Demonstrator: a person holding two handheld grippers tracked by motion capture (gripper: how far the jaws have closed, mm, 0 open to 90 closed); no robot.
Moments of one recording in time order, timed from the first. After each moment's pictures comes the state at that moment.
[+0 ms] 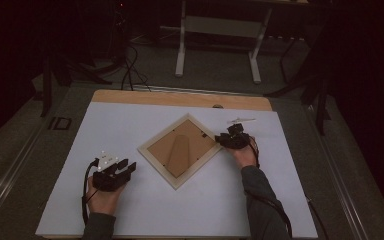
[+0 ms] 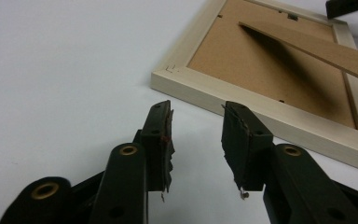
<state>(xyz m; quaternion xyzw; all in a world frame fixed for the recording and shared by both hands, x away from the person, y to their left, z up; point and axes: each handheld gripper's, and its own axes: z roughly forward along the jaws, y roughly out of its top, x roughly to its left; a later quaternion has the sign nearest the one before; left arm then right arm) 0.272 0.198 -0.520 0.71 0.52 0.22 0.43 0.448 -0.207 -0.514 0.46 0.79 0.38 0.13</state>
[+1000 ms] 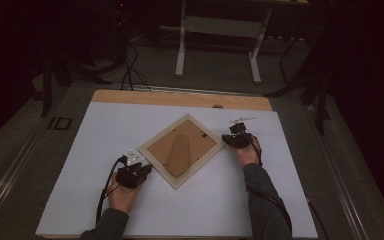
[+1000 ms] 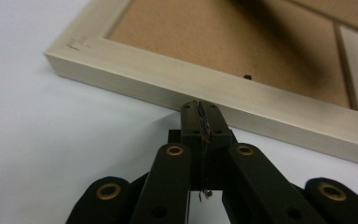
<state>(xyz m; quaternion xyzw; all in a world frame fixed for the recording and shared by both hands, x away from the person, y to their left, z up) 0.299 0.146 -0.538 0.77 0.49 0.16 0.38 0.456 -0.215 -0.520 0.48 0.80 0.34 0.14</state>
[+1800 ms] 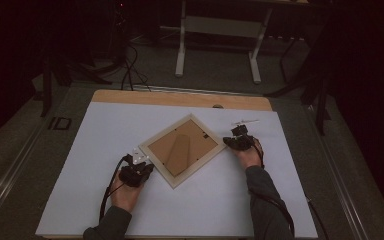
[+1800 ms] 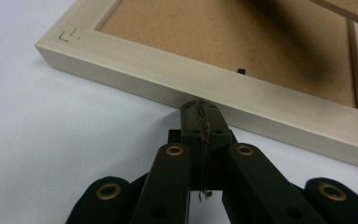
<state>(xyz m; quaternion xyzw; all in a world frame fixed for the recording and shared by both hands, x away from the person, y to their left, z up) 0.304 0.137 -0.537 0.79 0.48 0.18 0.35 0.450 -0.223 -0.524 0.48 0.80 0.34 0.12</state>
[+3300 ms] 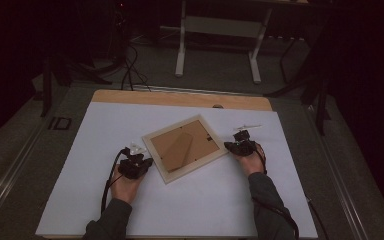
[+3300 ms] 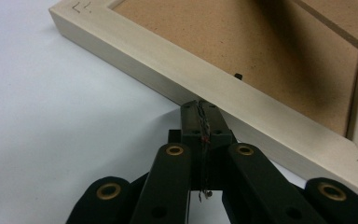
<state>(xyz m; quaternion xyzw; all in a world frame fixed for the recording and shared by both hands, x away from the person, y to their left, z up) 0.327 0.147 -0.537 0.77 0.50 0.15 0.37 0.432 -0.228 -0.527 0.48 0.80 0.35 0.12</state>
